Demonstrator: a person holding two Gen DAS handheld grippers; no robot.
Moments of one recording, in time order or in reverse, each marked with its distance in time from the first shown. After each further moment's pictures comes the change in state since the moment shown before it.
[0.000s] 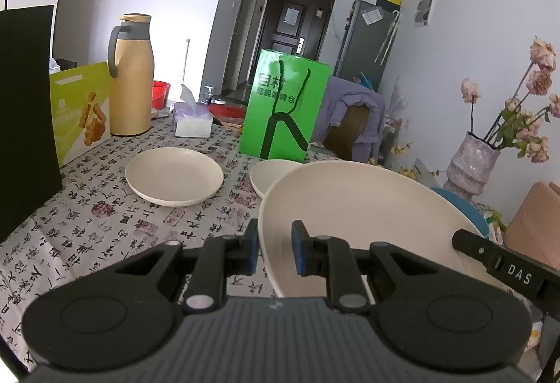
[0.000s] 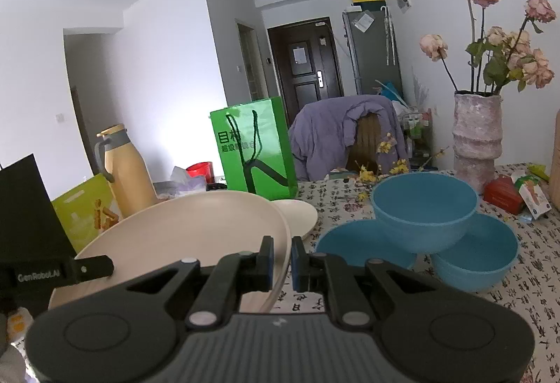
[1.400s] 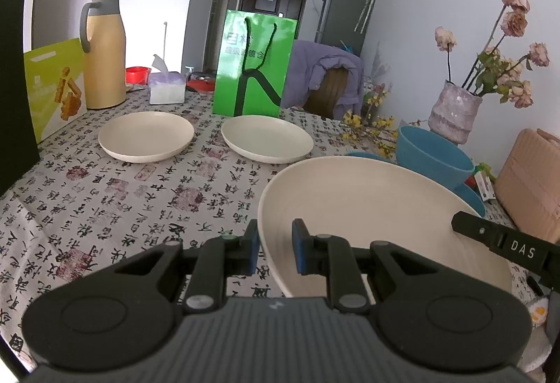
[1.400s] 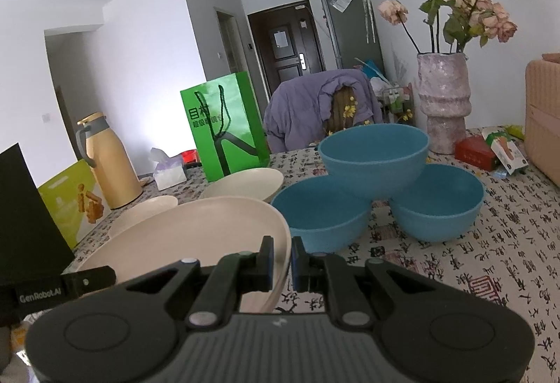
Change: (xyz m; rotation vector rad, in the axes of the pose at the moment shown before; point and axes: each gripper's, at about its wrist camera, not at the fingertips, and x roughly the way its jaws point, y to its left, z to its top) left arm 0.007 -0.035 -0.059 0.078 0.081 -0.038; right arm -0.015 -0.052 -0.047 0.061 0.054 -0.035
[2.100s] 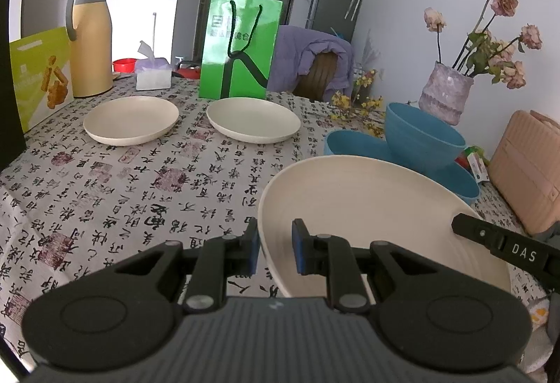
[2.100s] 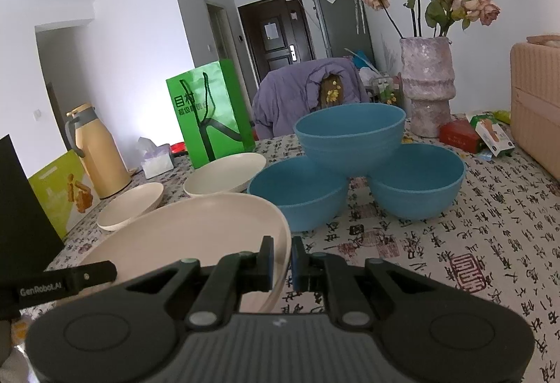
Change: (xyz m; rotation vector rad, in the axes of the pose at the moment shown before) left arm 0.010 -0.011 -0.018 0.019 0.040 -0.026; right arm -0.004 -0.019 -0.019 0.010 0.030 -0.029
